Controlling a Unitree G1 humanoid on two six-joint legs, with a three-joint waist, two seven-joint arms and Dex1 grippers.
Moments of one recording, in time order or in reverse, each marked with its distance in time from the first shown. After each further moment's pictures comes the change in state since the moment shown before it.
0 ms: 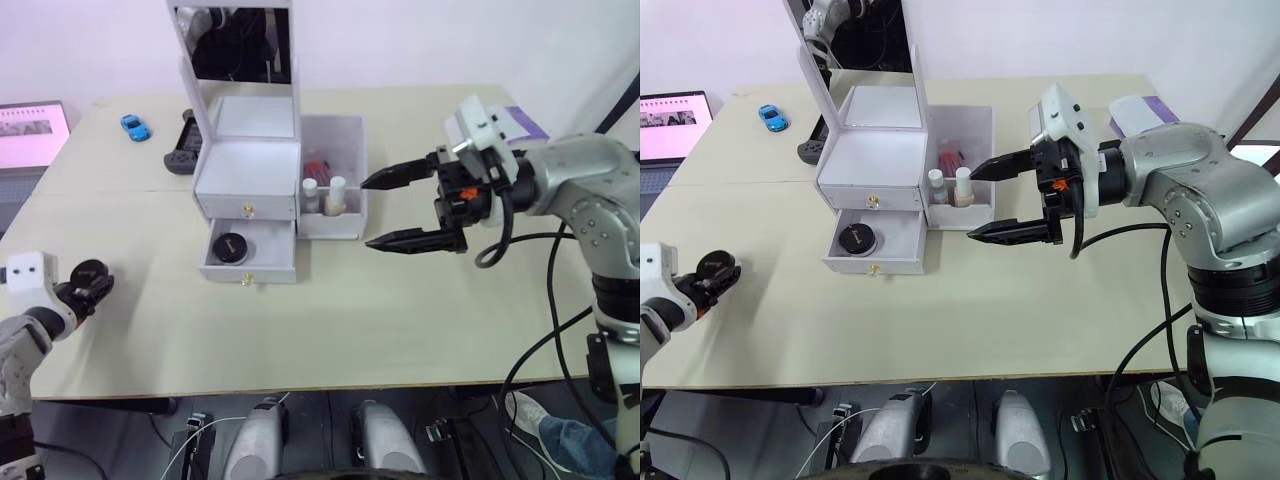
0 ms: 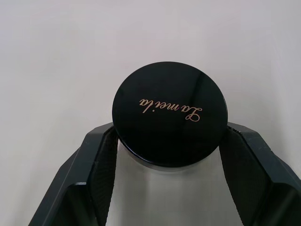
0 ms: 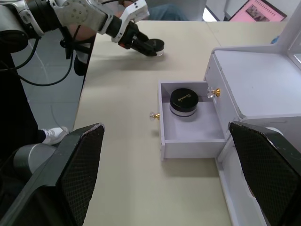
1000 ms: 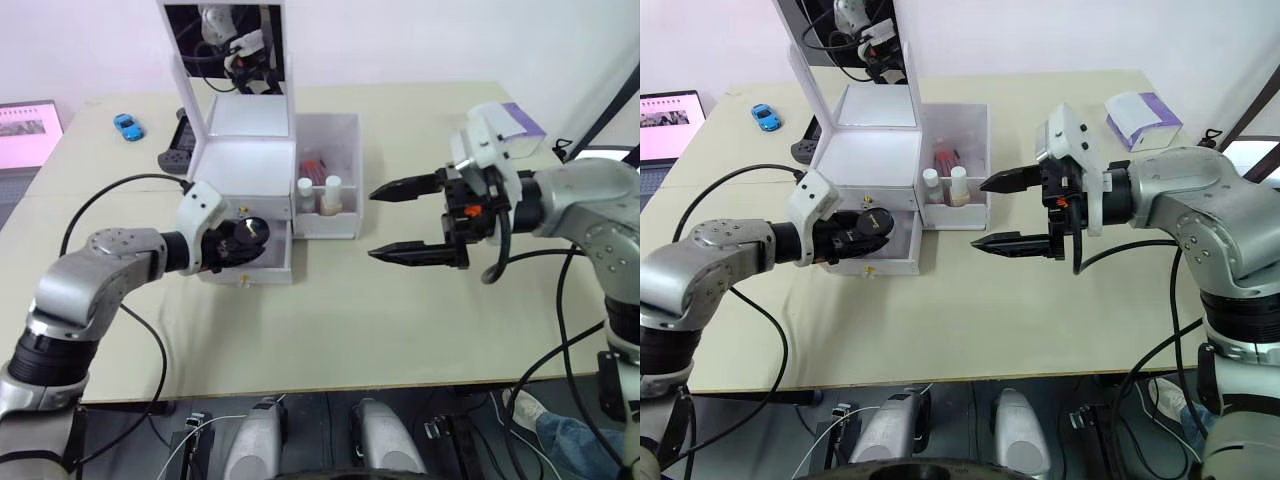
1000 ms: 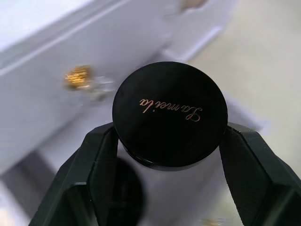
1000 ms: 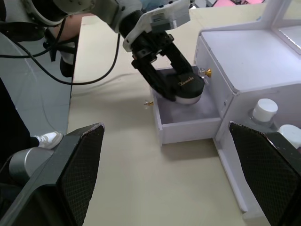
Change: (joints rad) left arm -0.425 0.114 -0.630 -0.293 -0.059 0.216 -0.246; right arm 0.112 -0.036 -0.082 -0.140 0.069 0.096 -0.131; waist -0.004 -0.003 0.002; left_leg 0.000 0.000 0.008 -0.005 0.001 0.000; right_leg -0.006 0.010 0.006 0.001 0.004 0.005
